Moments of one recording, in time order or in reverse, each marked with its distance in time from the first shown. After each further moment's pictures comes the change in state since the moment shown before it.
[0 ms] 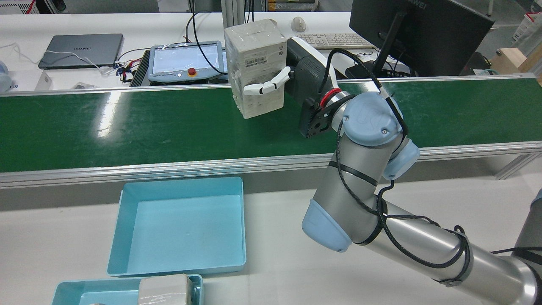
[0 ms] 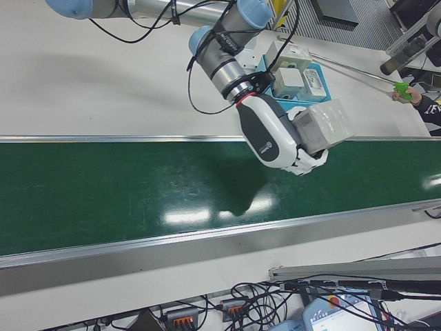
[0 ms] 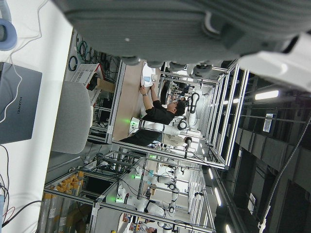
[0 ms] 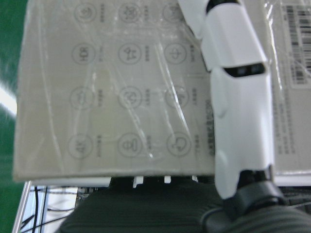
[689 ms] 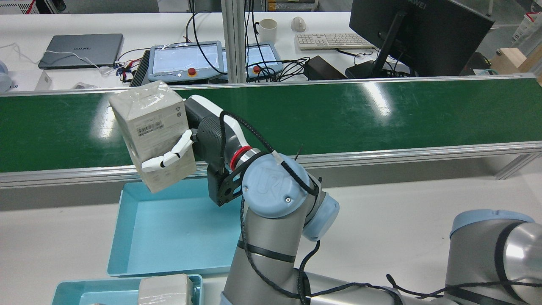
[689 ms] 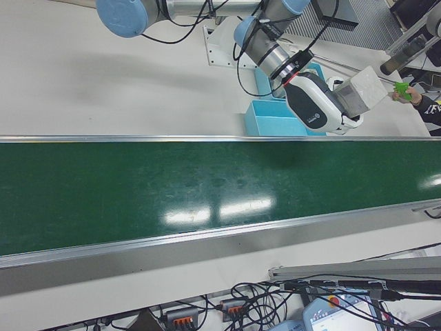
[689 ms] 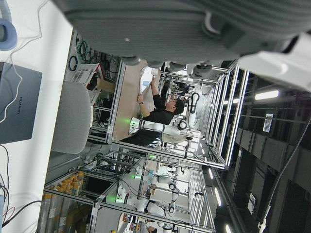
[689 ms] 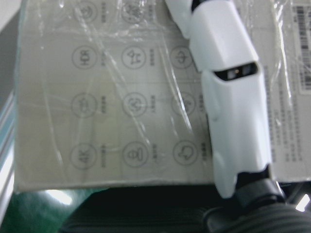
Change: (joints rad) left arm 0.000 0.000 0.000 0.000 0.000 0.000; right arm -0.264 0.203 -0.070 -0.042 0.004 0.005
